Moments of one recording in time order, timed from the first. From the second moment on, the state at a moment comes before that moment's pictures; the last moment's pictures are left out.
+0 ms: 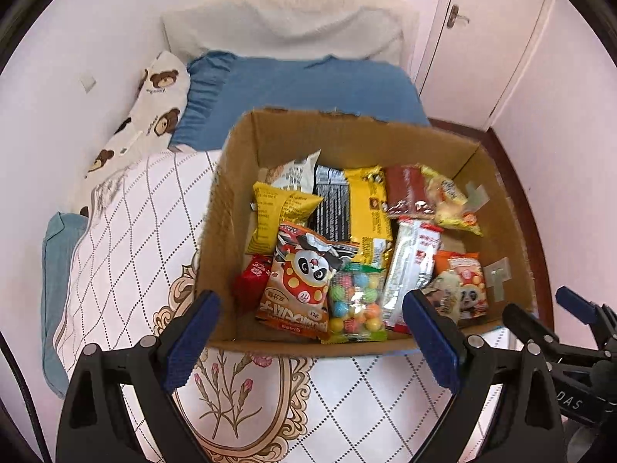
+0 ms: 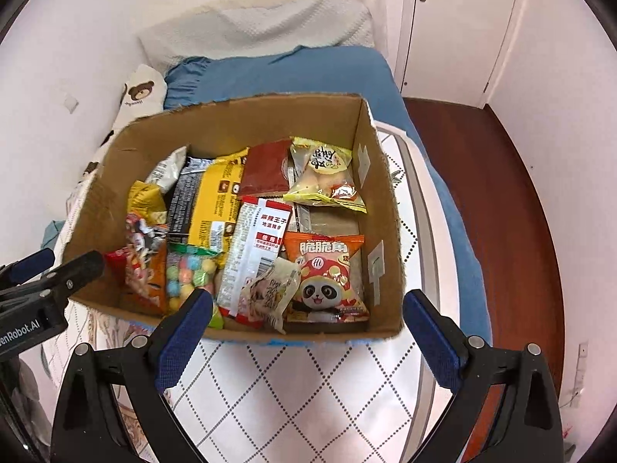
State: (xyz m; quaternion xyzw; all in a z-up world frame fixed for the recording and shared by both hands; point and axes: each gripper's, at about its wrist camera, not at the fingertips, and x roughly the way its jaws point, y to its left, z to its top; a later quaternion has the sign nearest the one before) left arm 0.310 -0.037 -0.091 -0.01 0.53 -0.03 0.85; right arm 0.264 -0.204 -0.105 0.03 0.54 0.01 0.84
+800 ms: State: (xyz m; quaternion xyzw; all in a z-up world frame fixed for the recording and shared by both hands) left arm 0.150 -0.021 0.019 0.00 0.40 -0.02 0.92; right arm 0.101 -0.191 0.025 0.01 0.42 0.03 0.91
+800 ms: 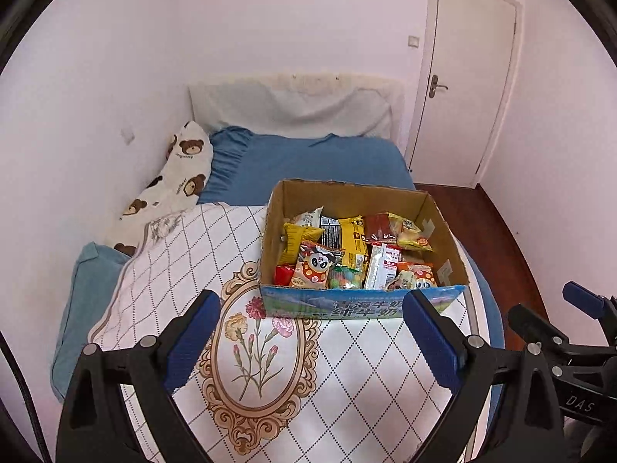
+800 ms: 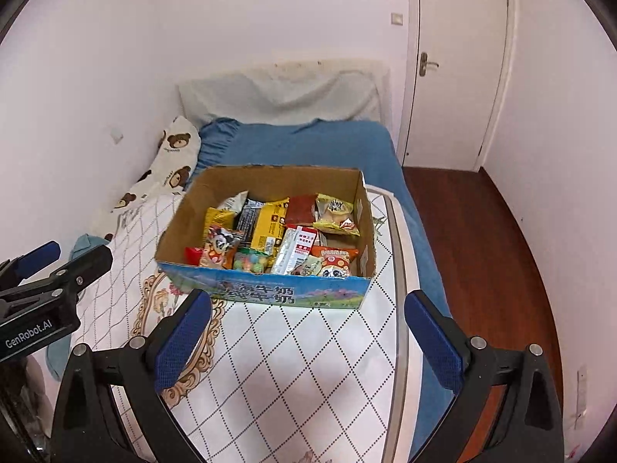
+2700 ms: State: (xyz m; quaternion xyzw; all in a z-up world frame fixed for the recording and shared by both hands) left arm 0.195 -0.043 -0.030 0.03 0.40 0.01 0.91; right arm 0.137 -0.207 -0.013 0.01 0.40 -0.03 0.92
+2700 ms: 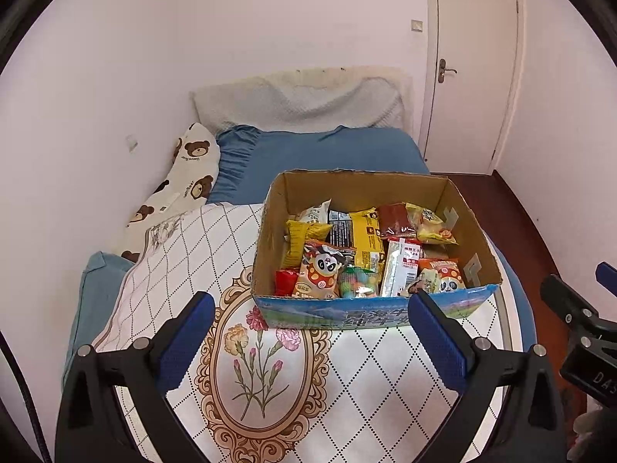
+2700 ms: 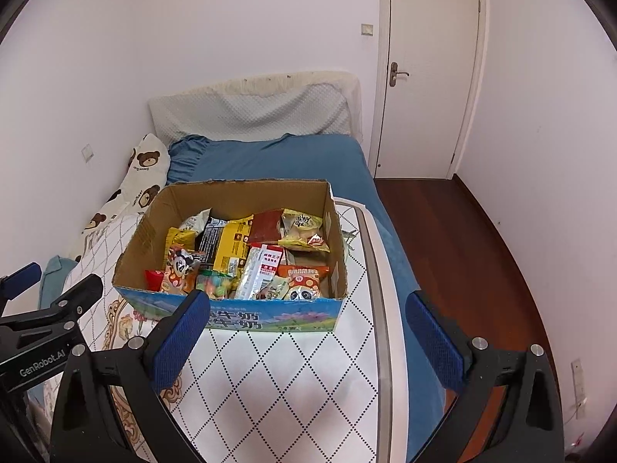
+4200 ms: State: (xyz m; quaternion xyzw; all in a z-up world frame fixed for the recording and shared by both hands) left arm 0.198 -0.046 -0.024 0.02 0.40 0.00 0.92; right arm 0.135 -0.211 -0.005 0.02 0.40 -0.03 0.92
